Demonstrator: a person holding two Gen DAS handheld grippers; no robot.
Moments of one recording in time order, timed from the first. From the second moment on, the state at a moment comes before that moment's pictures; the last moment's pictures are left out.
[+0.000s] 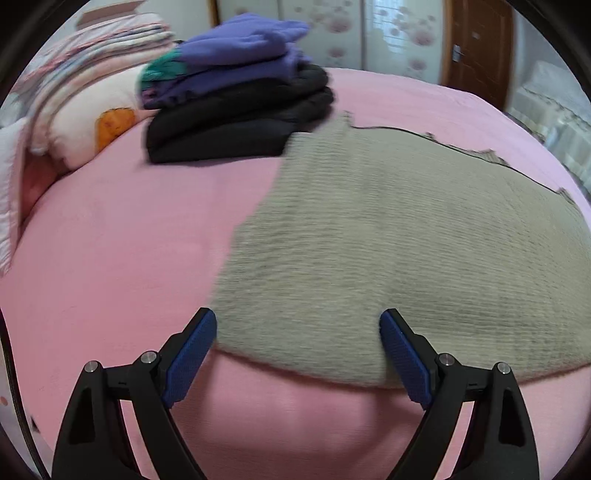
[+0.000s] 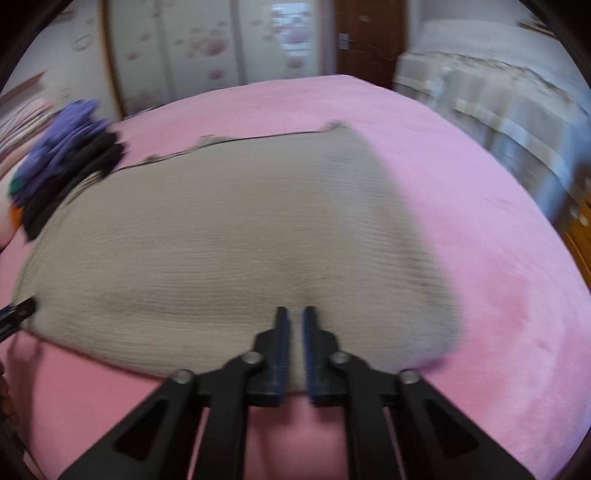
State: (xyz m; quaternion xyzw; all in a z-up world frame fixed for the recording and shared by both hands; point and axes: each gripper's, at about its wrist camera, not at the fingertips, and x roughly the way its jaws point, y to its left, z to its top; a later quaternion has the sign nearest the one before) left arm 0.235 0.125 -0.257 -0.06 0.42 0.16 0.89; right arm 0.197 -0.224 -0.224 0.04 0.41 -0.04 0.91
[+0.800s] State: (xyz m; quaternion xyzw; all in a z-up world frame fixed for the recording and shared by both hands) left arm 0.229 0.156 -0.269 -0.13 0.44 0.18 0.87; right arm 0.185 -0.249 -0.231 0.06 0.42 -0.10 0.90
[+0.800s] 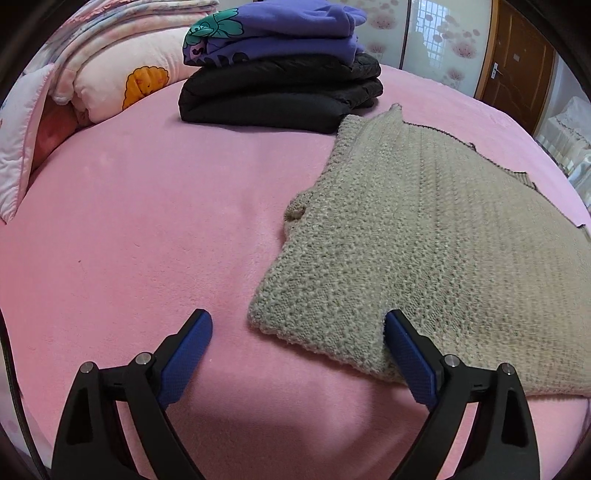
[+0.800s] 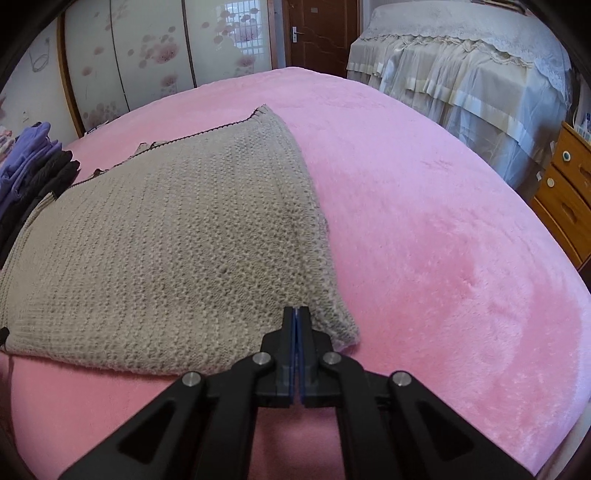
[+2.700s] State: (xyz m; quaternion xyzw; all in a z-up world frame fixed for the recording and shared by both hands) left arm 0.235 0.167 -0.299 -0.44 0.35 -0.02 0.83; right arm 0.172 -0.064 -0.185 0.06 0.44 0.10 0.89
